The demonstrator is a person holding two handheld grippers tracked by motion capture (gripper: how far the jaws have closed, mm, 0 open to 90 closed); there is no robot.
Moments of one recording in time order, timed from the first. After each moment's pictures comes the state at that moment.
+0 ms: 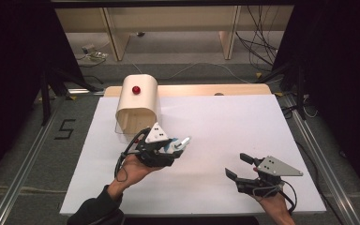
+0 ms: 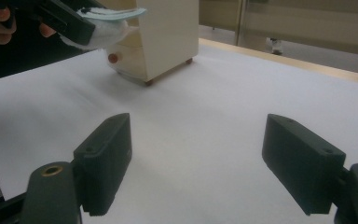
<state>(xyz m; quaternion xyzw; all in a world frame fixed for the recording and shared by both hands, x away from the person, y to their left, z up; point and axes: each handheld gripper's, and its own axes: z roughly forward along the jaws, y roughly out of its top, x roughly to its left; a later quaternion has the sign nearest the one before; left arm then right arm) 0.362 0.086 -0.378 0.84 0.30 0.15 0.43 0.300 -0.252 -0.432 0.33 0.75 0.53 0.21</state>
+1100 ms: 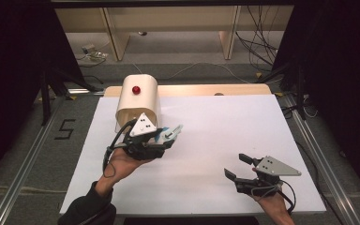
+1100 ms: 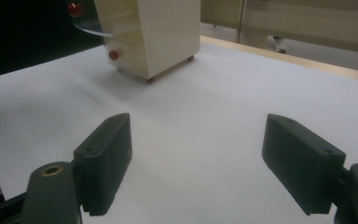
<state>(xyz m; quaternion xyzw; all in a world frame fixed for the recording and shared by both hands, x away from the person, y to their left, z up) 0.361 0.112 -0.344 0.82 0.30 0.19 0.45 0.301 -0.250 -0.434 0.33 0.75 0.53 0.21</state>
